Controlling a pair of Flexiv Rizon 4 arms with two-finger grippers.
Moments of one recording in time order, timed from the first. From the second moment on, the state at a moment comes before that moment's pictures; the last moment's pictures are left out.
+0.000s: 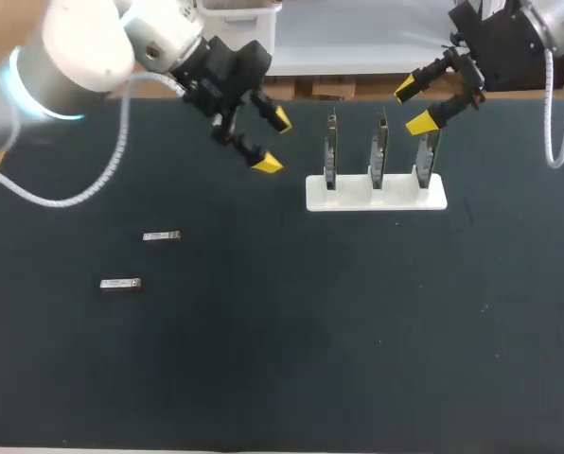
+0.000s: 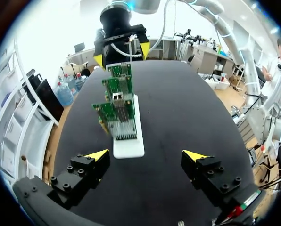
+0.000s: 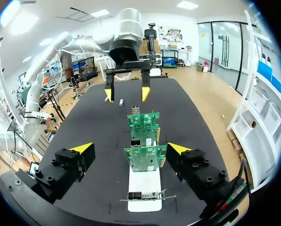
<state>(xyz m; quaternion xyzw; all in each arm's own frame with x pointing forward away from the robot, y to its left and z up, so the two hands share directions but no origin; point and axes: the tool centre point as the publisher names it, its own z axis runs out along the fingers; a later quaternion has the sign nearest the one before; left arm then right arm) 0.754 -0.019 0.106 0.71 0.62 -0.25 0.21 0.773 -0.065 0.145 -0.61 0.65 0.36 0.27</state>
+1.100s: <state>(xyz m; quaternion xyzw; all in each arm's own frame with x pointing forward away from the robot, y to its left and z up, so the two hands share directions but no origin) 0.677 0.141 0.069 0.72 0.69 -0.06 0.09 0.773 -0.065 0.145 -0.61 0.65 0.36 0.27</state>
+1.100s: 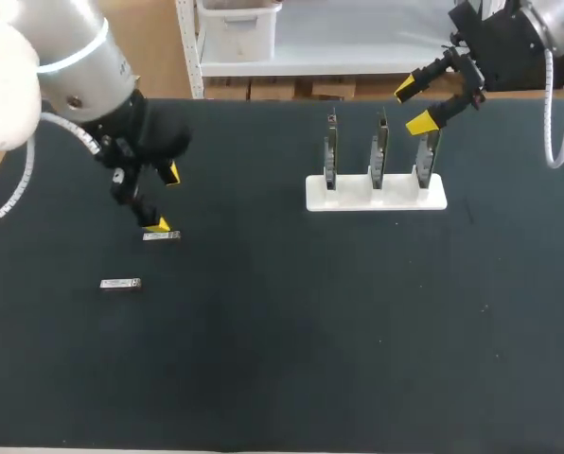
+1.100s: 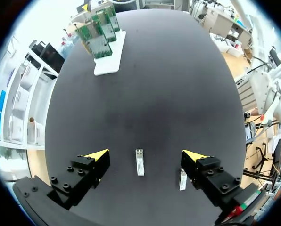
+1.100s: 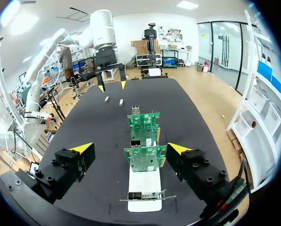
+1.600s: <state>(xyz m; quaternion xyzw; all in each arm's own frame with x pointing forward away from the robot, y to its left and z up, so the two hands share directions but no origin) 0.669 0.170 0.035 0.71 0.70 -0.04 0.05 0.773 -0.065 0.145 -0.61 0.65 0.36 0.27</state>
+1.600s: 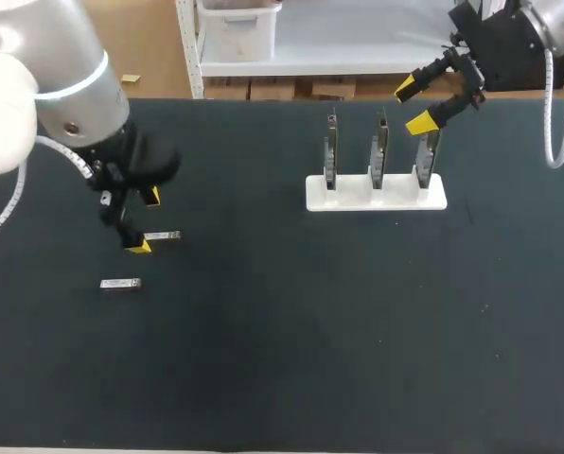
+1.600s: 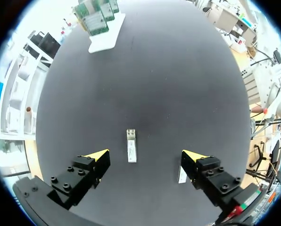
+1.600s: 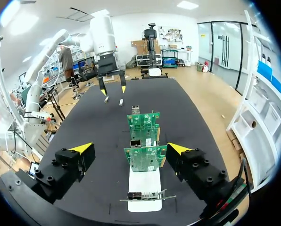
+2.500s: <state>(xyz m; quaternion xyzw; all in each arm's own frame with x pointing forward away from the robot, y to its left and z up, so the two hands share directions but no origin) 0.674 0.176 0.003 0.67 0.74 -0.01 0.00 0.773 -0.065 0.145 -0.61 0.65 0.36 0.27</state>
